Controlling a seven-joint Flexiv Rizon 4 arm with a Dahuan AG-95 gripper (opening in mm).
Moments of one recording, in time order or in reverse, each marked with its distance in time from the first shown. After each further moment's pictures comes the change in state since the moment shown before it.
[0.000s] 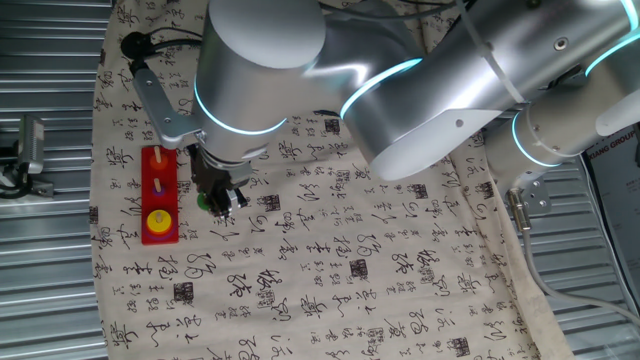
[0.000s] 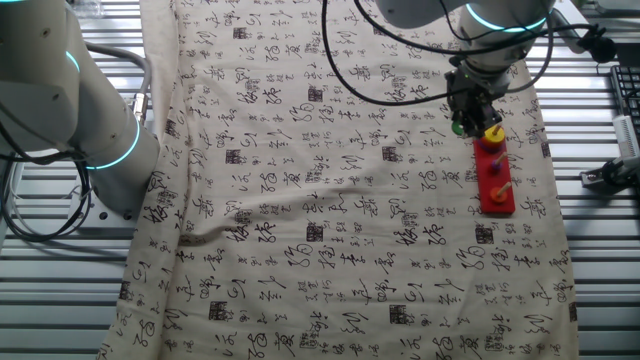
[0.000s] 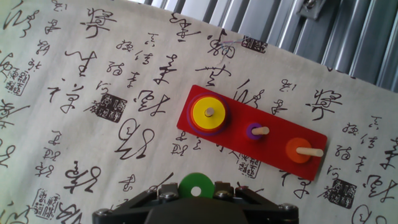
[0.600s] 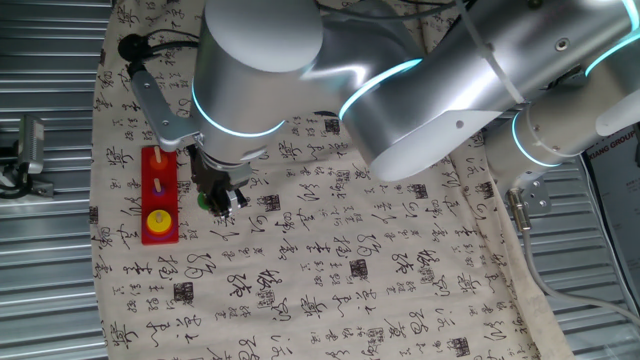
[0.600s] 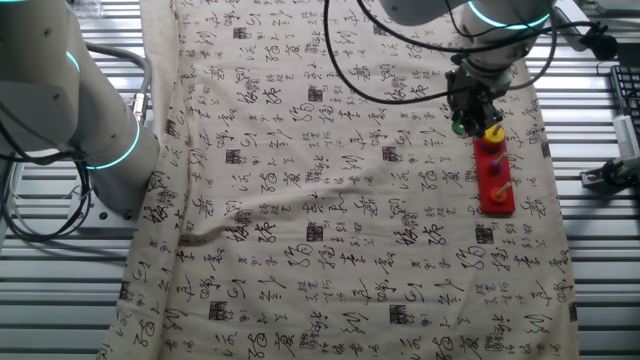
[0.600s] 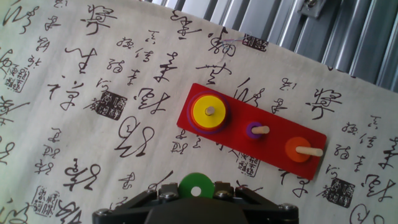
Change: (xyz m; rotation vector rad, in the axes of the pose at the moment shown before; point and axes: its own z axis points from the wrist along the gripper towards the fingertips) arm -0.002 0.000 0.001 0.004 0.012 -0.007
